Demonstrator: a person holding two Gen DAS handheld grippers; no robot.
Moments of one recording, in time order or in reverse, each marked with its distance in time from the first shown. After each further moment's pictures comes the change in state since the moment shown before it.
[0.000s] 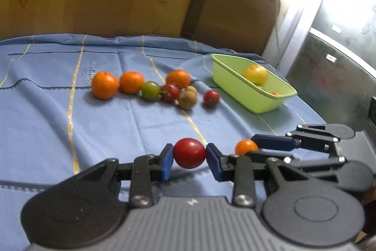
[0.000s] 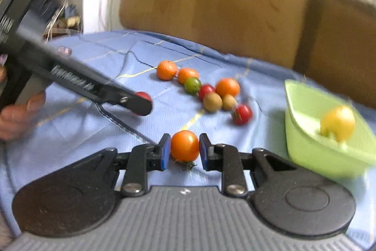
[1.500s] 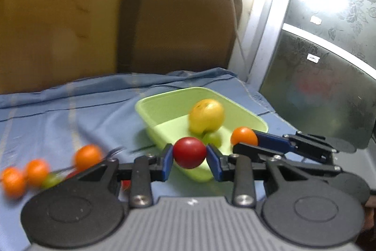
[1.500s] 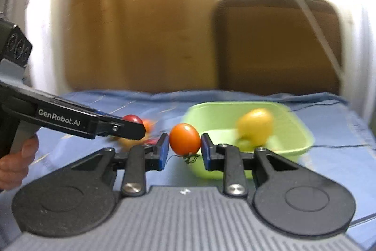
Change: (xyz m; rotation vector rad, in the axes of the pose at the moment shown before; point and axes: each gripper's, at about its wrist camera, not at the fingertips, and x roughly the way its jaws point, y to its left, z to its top) left arm 0.101 -0.093 0.096 0.158 -0.017 -0.085; right arm -0.041 -0.095 -0.006 0.253 -0.231 -0.212
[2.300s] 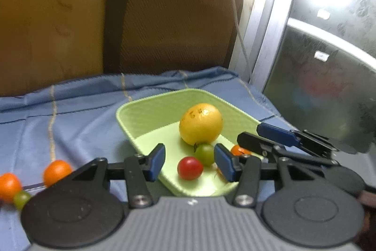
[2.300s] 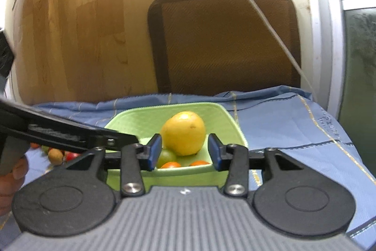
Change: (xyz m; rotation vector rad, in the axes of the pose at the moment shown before) left arm 0.027 -0.012 -0.001 0.010 -0.026 0.023; right arm 0.026 -0.058 -0.008 0.075 -0.040 -0.159
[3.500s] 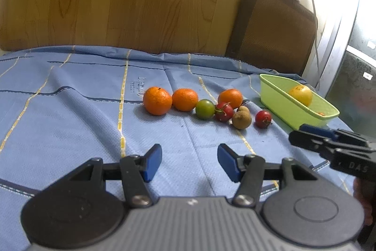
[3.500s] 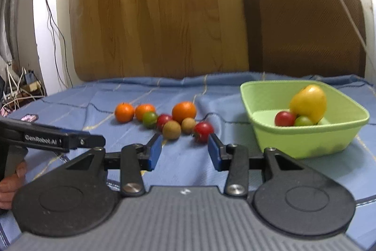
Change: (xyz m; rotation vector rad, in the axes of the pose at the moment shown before) left arm -0.137 0.122 -0.106 -0.211 -0.048 0.257; right arm -0.010 0.127 -0.022 -0.070 0.109 0.226
